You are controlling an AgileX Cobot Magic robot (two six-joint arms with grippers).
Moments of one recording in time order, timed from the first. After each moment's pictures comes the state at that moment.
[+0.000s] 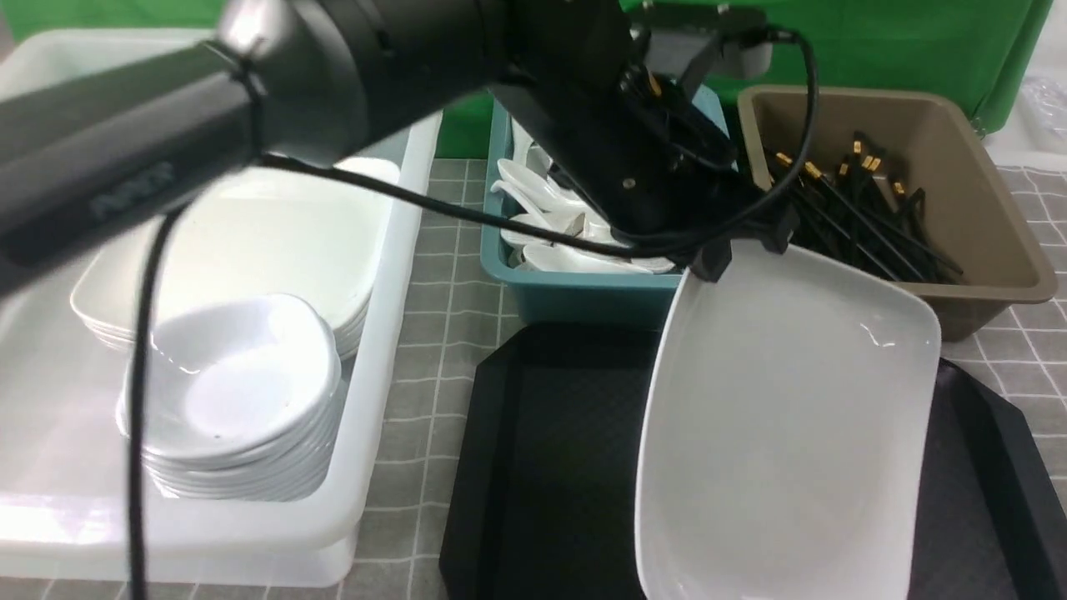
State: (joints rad) right arm 0.27 0.82 -1.14 0.06 1.03 -0.26; left arm -0.71 1.87 -1.81 -0.27 0.96 0.06
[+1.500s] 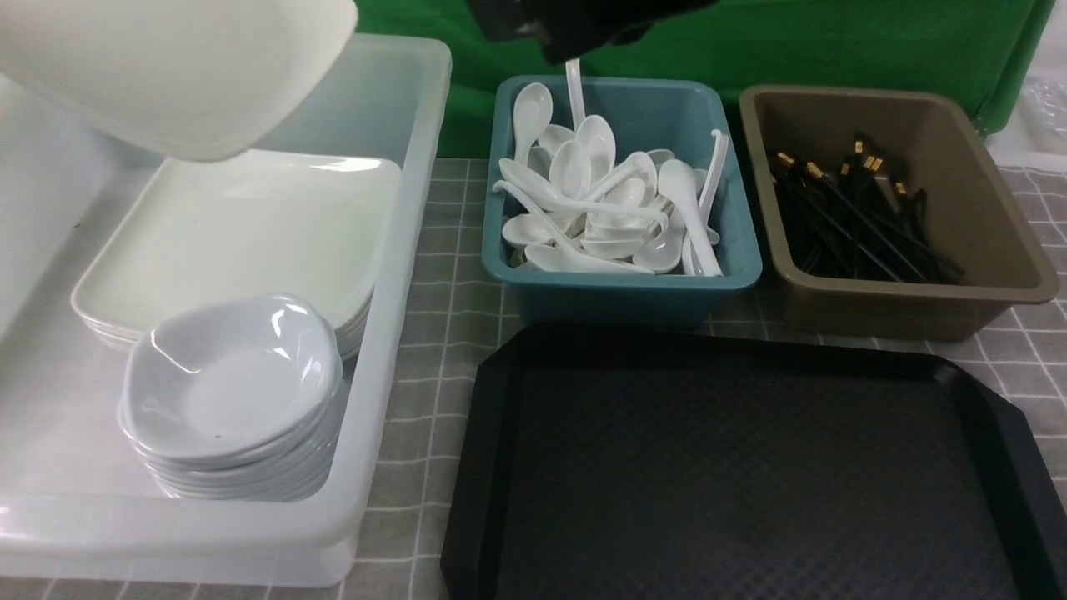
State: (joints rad) right arm 0.73 1.62 -1.91 0.34 0.86 -0.43; left arm 0.50 1.54 -1.34 -1.02 0.65 0.36
